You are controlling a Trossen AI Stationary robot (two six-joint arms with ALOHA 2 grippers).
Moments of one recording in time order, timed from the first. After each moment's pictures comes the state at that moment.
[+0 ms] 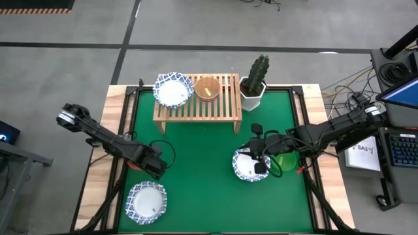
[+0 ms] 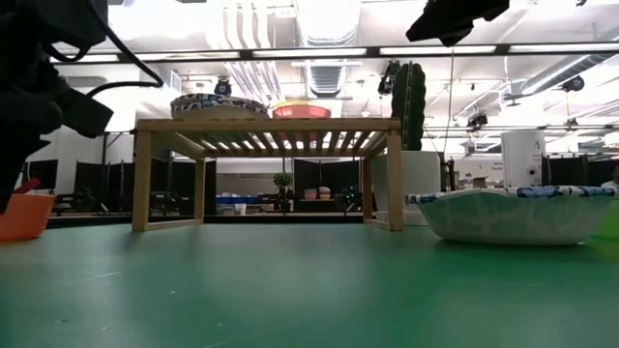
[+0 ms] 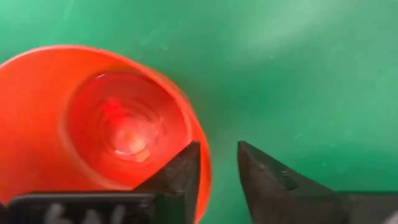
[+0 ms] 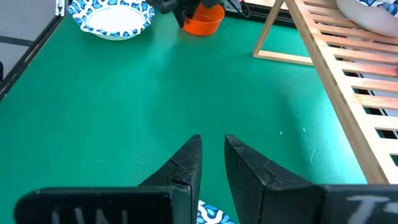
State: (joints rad) left arm -0.45 1.32 0.70 -0.98 -0.02 -1.32; right arm 0.29 1.15 0.90 -0.31 0.27 0.03
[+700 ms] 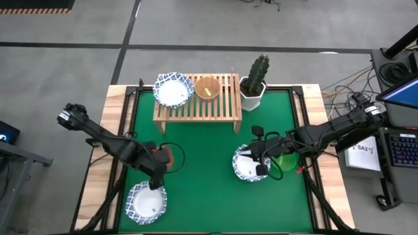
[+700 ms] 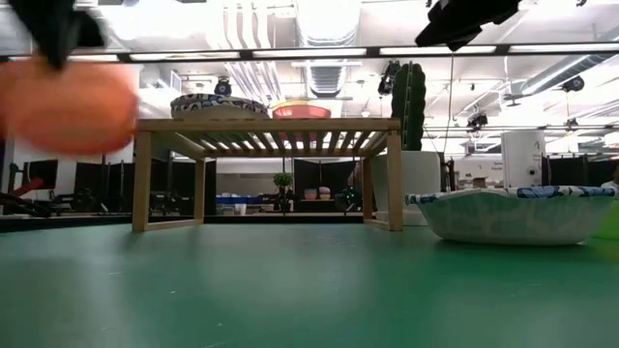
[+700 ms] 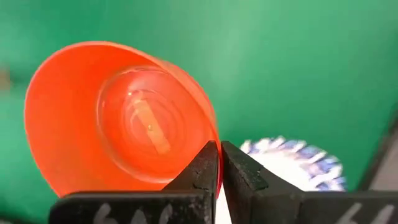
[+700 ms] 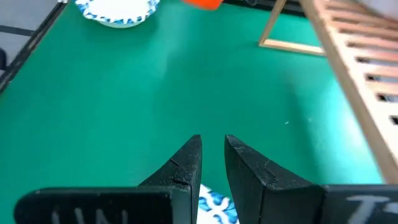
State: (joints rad) left arm -0.52 1.33 1.16 -1.15 -0.12 -0.89; right arm 0.31 1.15 0.89 -0.35 0.26 0.05
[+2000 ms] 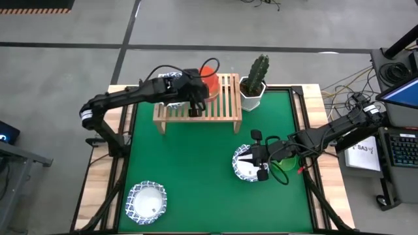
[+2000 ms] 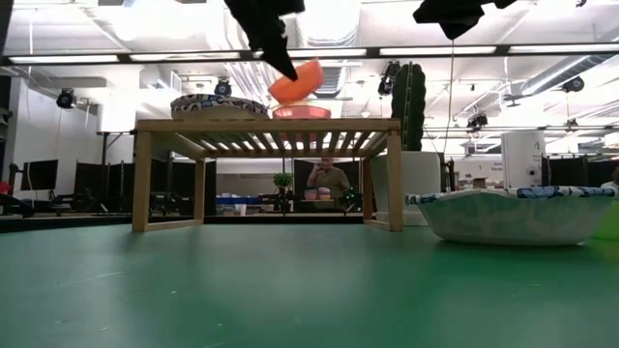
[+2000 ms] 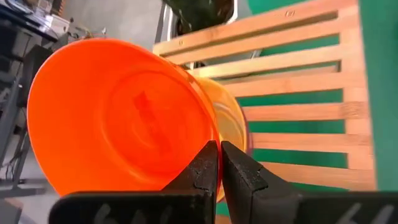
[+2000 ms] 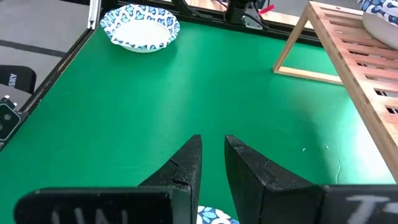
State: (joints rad) left arm 0.28 1.62 1.64 -0.78 -0.32 0.47; right arm 0.37 1.15 0.87 -0.23 0.27 0.03
